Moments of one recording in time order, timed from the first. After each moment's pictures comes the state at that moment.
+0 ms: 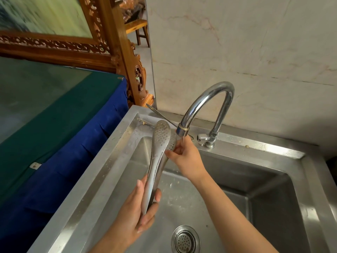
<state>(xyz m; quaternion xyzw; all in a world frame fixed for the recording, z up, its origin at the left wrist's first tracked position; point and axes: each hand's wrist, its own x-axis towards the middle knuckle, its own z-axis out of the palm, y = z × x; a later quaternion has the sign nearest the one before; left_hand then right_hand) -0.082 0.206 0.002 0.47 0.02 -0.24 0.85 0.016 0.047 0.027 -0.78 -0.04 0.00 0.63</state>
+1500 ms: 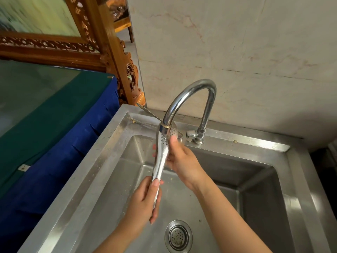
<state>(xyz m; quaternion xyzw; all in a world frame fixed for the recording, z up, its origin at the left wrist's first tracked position) -0.085 0.159 0.005 0.73 0.04 -0.08 0.67 -0.006 0.027 0.036 -0.57 0.03 0.16 0.81</state>
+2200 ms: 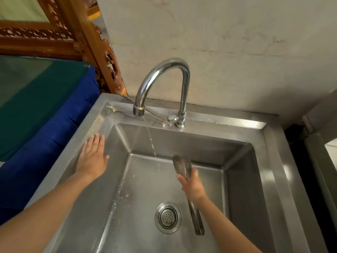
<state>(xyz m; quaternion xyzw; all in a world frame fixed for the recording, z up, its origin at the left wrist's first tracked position) 0.021 0.263 -0.048 1.00 -0.04 -0.06 -0.04 -0.087 -0.039 -0.088 -0.80 0.23 0.15 0.53</state>
